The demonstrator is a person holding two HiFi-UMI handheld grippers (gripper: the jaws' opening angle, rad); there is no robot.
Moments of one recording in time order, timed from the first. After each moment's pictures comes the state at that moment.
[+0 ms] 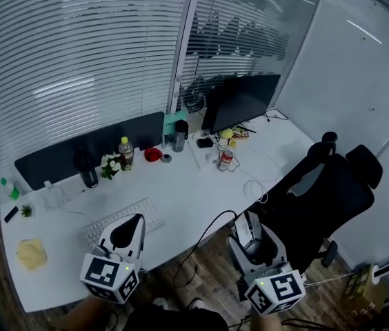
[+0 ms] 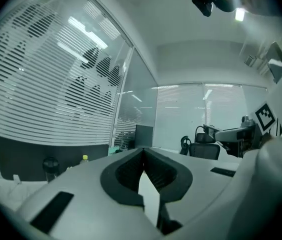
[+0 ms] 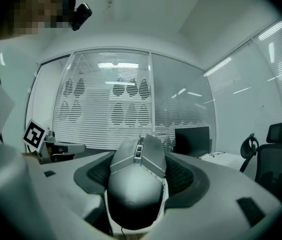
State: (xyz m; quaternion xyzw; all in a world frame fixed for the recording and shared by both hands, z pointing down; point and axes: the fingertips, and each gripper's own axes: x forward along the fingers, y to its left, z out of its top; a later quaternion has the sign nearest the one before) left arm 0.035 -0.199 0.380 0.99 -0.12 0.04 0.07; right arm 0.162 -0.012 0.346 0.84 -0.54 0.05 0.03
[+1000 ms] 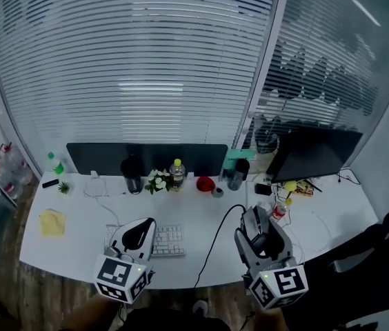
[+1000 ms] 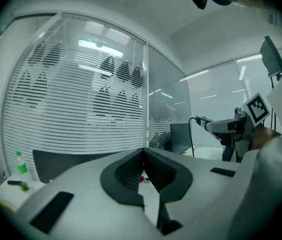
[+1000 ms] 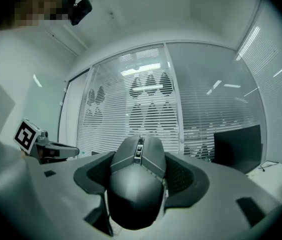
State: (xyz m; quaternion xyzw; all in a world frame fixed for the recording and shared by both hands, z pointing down) left arm 0.081 -0.259 0.373 0.94 -0.35 0.05 0.04; right arm 0.284 -0.168 0.338 0.70 -0.71 0.02 0.02
